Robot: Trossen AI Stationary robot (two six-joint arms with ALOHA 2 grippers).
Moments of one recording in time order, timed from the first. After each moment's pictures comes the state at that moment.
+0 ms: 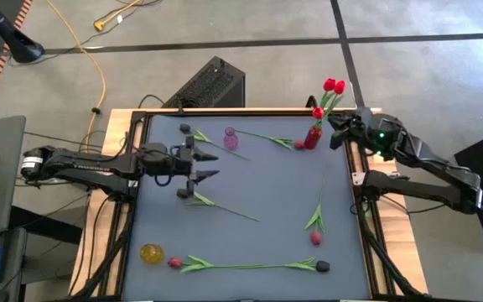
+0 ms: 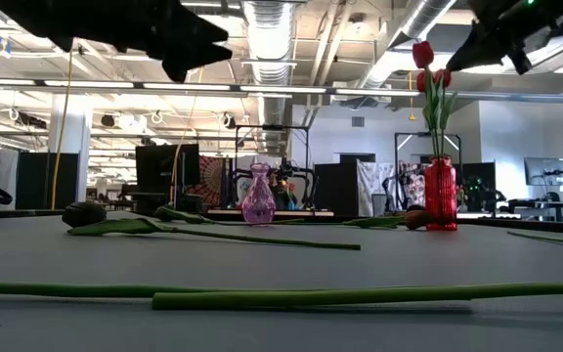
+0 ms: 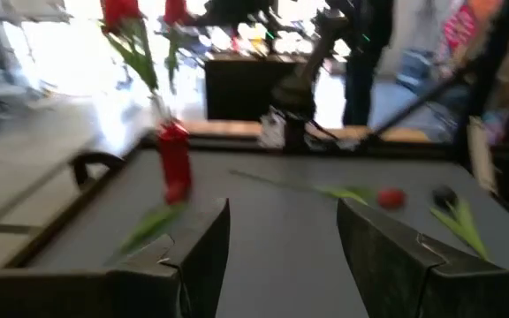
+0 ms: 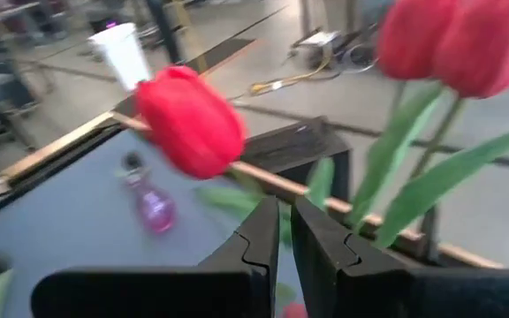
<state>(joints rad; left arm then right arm) 0.10 1.01 0.52 0.38 0.01 -0.01 -0.47 0.54 0.77 -0.54 0.34 0.33</state>
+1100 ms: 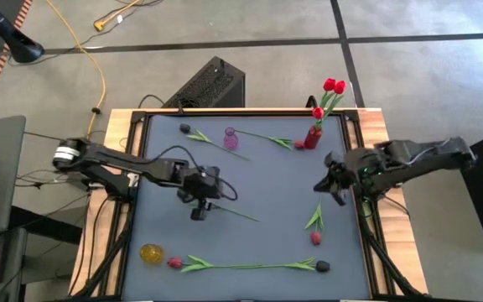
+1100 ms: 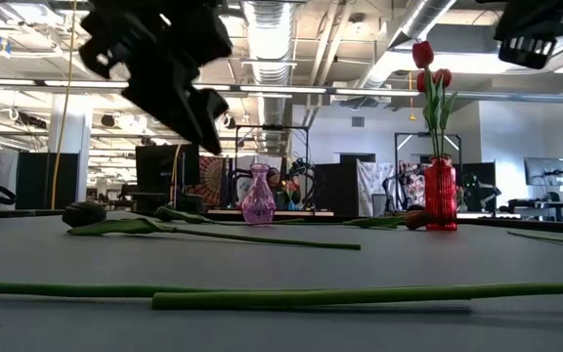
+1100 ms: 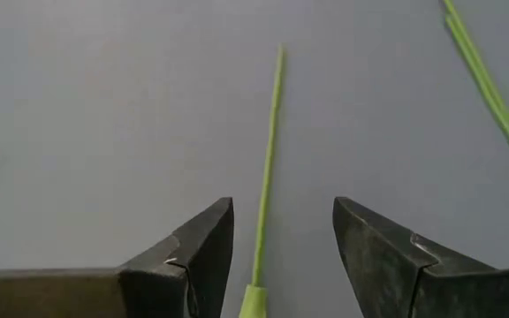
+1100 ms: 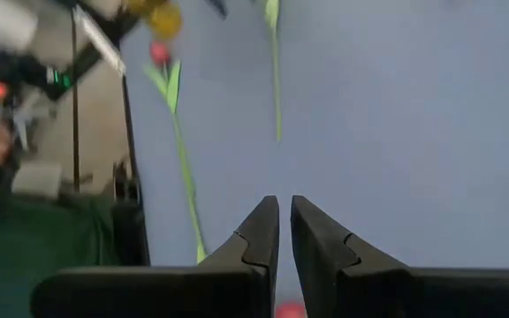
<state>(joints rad) -0.05 1.46 0.87 -0.30 0.14 0.10 0.20 0.77 0.88 -0.81 -0.02 0.74</state>
